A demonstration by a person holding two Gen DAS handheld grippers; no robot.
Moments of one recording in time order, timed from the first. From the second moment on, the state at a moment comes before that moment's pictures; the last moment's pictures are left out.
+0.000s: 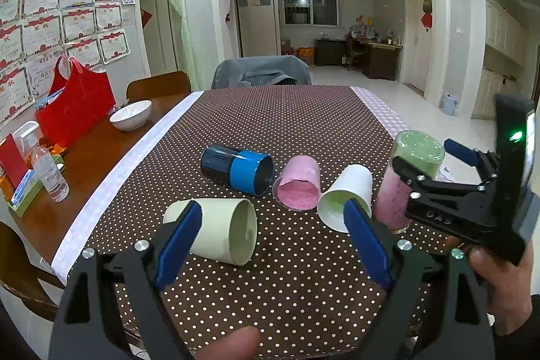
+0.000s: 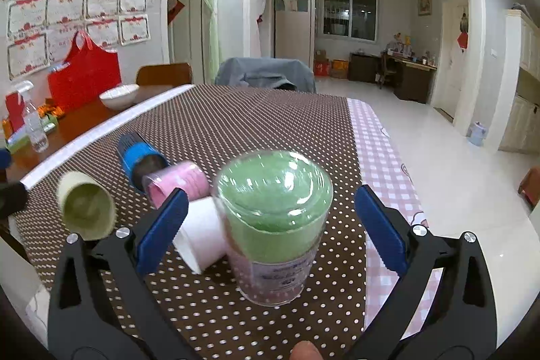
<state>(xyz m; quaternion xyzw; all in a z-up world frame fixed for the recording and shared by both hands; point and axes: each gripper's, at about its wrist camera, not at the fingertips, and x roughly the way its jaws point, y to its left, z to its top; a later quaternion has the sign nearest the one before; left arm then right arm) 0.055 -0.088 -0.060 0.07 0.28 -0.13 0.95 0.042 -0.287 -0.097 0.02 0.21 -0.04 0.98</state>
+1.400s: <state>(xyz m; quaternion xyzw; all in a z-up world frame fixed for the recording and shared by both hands) 0.007 -0.083 -0.022 0.06 0.22 -0.16 0.96 -0.040 -0.298 -0.023 0.13 0.18 -0.06 0.97</state>
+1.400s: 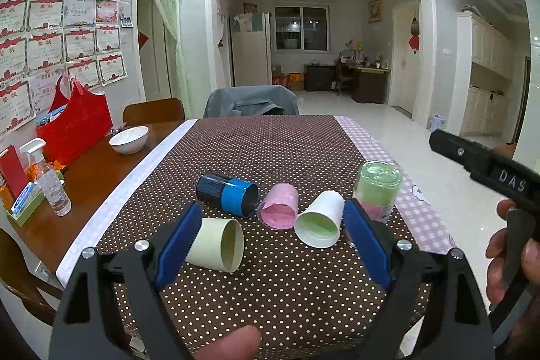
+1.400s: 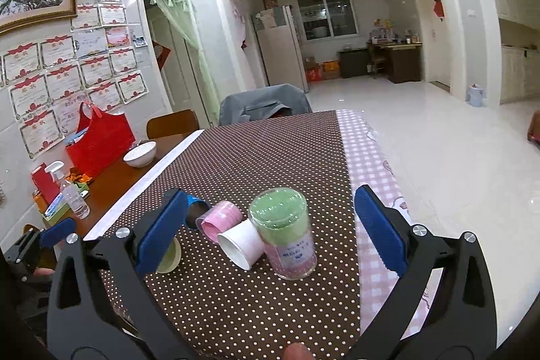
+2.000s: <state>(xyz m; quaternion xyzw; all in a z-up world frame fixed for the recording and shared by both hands) -0.011 -0.076 -0.010 0.06 0.21 -0.15 0.96 -0.053 -0.264 -0.023 0.08 0.18 -0.06 0.98</state>
